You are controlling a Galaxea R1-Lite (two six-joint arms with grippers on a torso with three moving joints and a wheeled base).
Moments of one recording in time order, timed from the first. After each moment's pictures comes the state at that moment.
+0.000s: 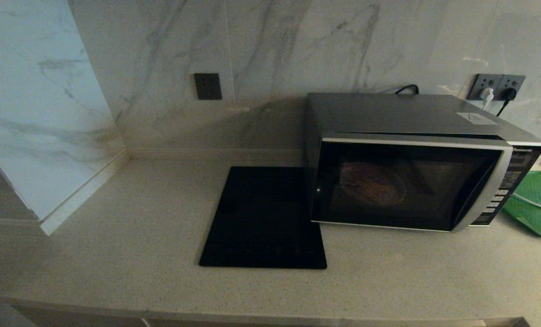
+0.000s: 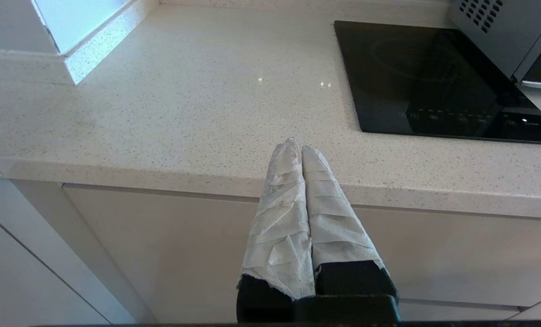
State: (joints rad) left arm 0.00 0.00 0.00 -0.01 0.02 -0.07; right arm 0.00 0.32 -0.85 0.28 -0.20 0.09
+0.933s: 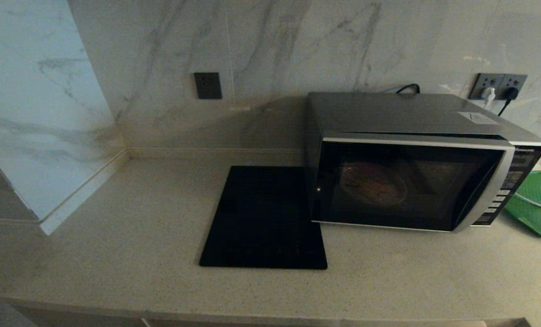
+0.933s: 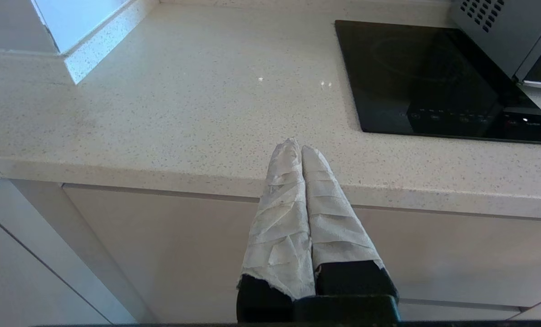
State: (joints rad) left arm 0.00 0.00 0.00 -0.01 0.02 -0.07; right arm -0.01 1.00 -0.93 0.15 -0.67 0.06
